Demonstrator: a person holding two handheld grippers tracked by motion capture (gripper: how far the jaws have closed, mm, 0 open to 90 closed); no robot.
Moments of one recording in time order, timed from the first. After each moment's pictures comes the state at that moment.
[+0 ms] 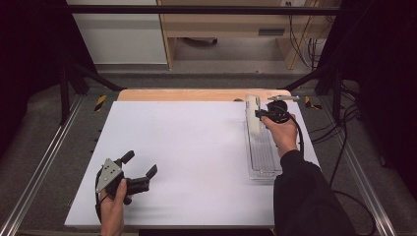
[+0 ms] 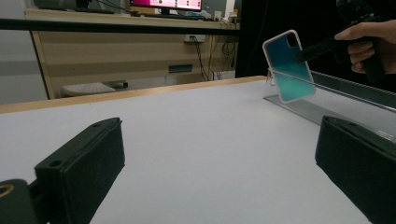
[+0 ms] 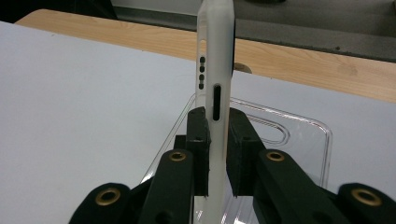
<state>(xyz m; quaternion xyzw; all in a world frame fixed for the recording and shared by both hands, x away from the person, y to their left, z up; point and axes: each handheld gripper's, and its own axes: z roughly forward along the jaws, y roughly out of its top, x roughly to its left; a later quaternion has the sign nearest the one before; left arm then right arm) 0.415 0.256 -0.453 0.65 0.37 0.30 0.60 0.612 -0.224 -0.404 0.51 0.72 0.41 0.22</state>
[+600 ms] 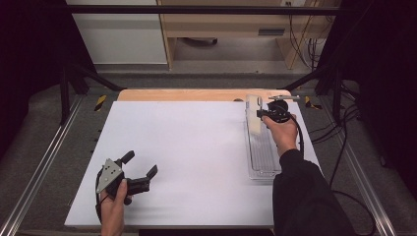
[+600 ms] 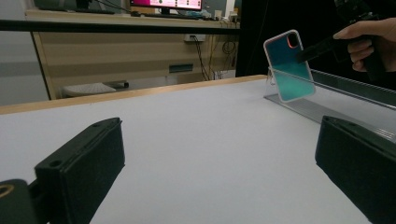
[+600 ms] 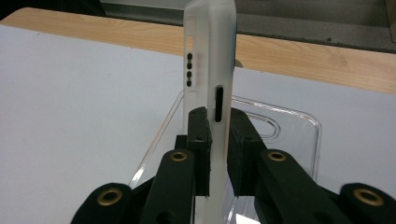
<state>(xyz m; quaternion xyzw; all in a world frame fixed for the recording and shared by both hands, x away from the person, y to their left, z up) 0.414 0.255 -0.452 0.65 0.37 0.30 0.60 0.614 -0.226 -0.405 0.53 0.72 0.40 0.22</state>
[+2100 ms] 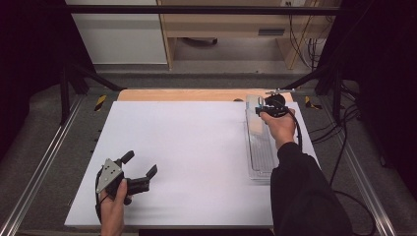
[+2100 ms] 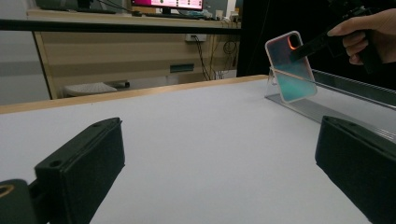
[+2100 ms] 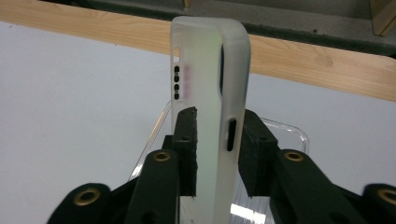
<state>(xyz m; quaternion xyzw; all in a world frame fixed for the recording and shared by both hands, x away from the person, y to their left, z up) 0.414 0.256 -0.452 0.65 0.37 0.30 0.59 0.628 -0.219 -0.395 0.54 0.72 0.36 0.23</state>
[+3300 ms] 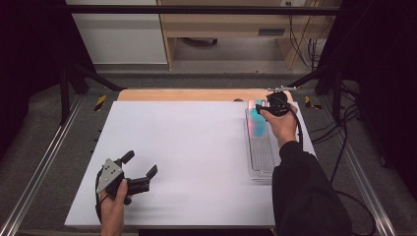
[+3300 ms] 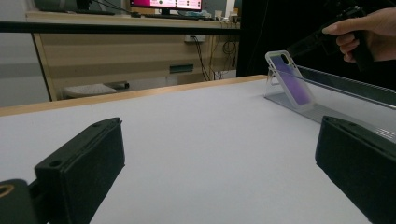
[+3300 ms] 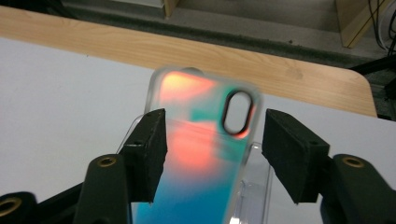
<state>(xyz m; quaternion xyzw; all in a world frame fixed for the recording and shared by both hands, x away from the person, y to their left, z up) 0.414 0.255 -0.452 0.65 0.37 0.30 0.59 0.638 -0.227 -0.393 0.55 0.71 0.35 0.27</state>
